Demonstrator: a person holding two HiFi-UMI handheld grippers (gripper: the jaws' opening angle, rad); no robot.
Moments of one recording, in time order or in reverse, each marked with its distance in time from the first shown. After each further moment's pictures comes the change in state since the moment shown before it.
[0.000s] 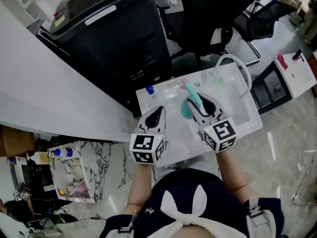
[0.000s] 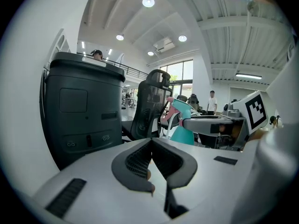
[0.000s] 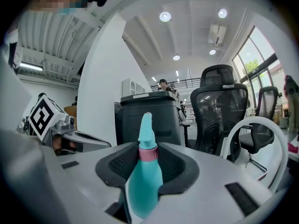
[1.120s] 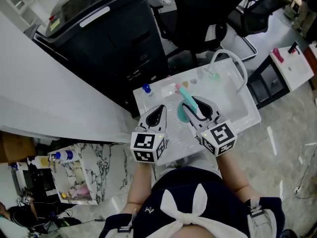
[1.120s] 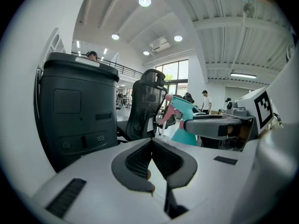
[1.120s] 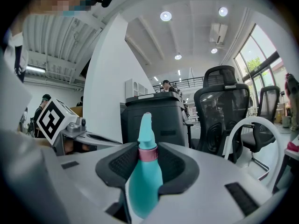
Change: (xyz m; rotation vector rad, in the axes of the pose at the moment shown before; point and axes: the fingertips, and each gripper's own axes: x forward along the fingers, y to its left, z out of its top) left arm 0.000 -0.018 0.001 0.028 0.006 -0.051; right arm -0.020 0.025 0.001 0.003 0.006 0.034
